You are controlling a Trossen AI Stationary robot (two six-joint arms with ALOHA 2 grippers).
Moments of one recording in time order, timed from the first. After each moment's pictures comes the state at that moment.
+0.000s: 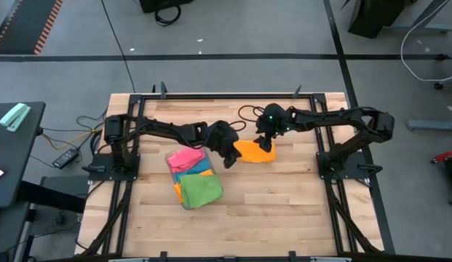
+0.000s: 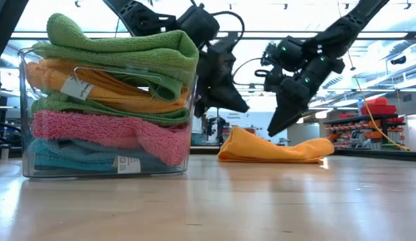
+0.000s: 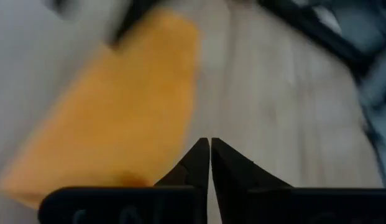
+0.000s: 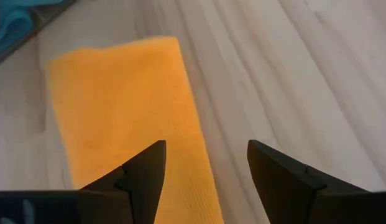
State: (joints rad) left arm 0.14 1.87 1.15 0.08 0.26 -0.37; right arm -0.44 1.44 0.71 -0.17 -0.22 -0.02
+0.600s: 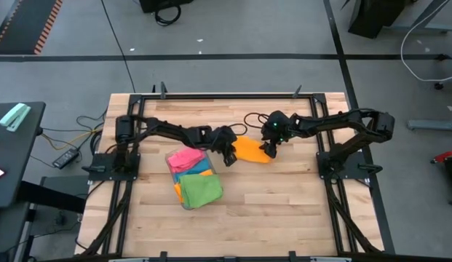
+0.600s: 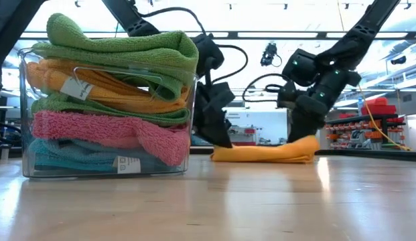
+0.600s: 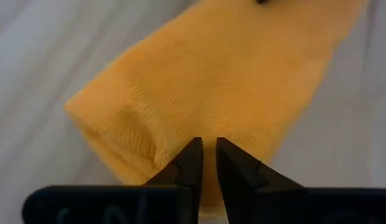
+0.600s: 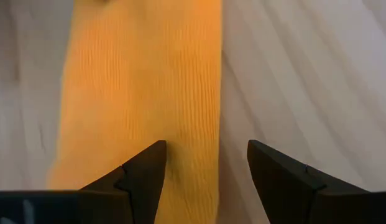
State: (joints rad) left arm 0.15 1.99 1.15 0.02 -0.03 -0.30; right arm -0.45 1.44 0.55 -0.06 -0.22 0.02
